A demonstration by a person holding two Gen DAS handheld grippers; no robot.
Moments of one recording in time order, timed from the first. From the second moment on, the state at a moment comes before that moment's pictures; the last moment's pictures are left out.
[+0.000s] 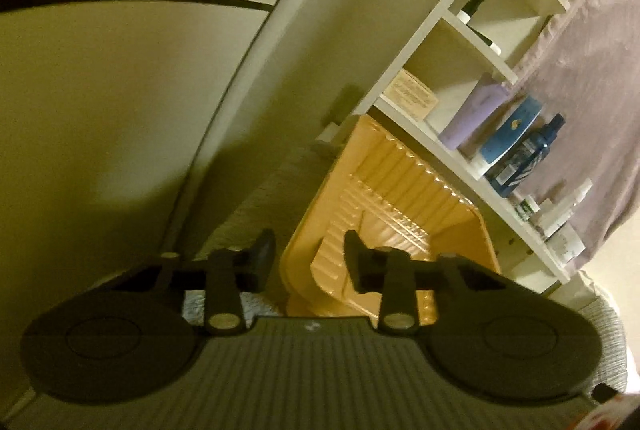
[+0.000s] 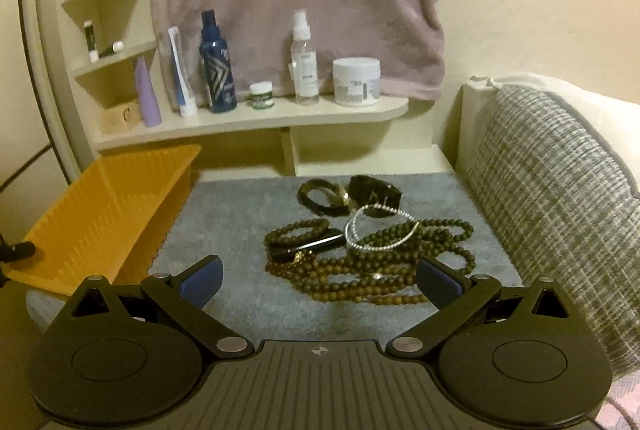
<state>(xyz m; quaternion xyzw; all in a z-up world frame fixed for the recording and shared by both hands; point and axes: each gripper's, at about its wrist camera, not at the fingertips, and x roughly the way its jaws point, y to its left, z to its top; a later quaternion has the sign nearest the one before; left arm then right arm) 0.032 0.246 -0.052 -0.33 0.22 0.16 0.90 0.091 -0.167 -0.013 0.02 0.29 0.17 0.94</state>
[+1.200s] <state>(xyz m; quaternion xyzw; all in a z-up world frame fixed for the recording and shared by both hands) 0.040 0.191 -0.003 -0.14 0.25 0.18 0.94 0.100 -0.189 -0.025 0.07 0.30 0.16 0.94</state>
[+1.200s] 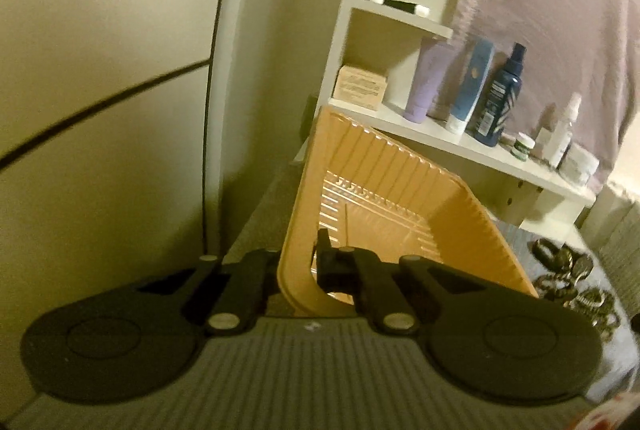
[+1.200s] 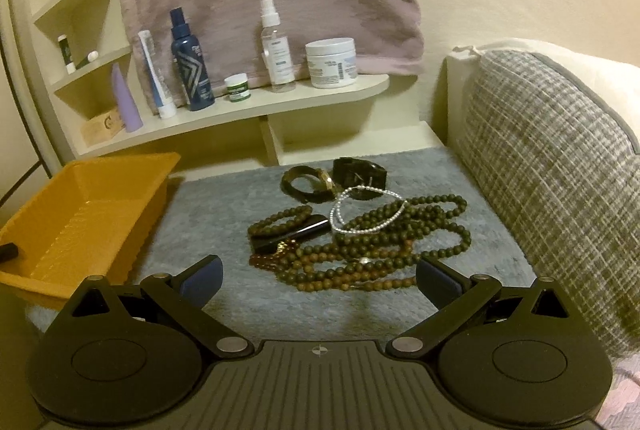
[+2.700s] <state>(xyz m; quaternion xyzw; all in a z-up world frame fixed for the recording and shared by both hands) 0.056 0.146 0.013 0.02 0.24 0.18 0.95 0.232 -0.136 -0.069 0.03 0.35 0.21 0.91</state>
